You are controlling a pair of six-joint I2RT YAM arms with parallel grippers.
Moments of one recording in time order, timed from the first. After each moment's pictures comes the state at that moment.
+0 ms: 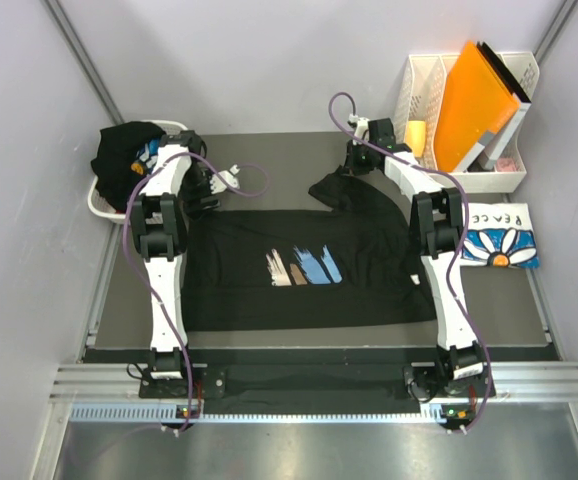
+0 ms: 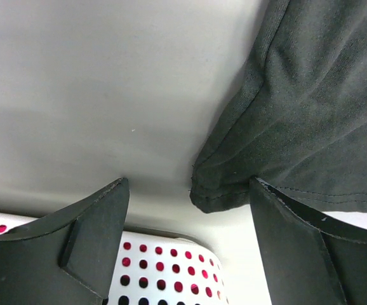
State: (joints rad) left arm 0.02 2.50 2.30 -1.30 0.09 1.34; right arm 0.23 2.60 2.26 -0.43 -0.39 0.05
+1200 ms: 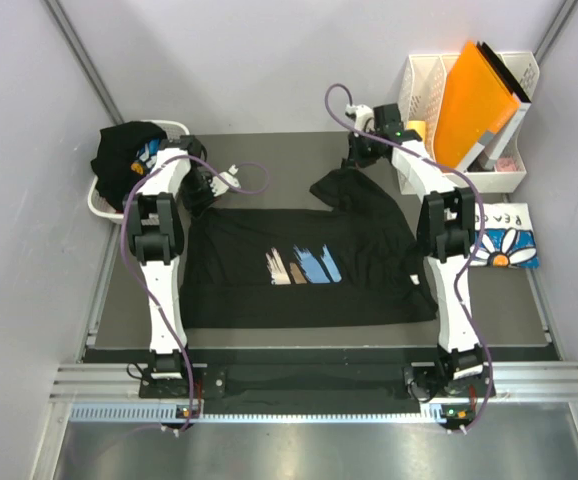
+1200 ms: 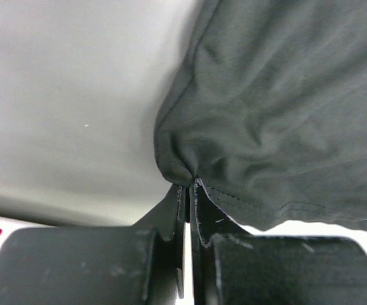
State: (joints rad) left arm 0.01 2.41 2.14 -1.25 0.13 1.19; right arm 0.23 2.48 2.24 -0.56 -0.42 -0.13
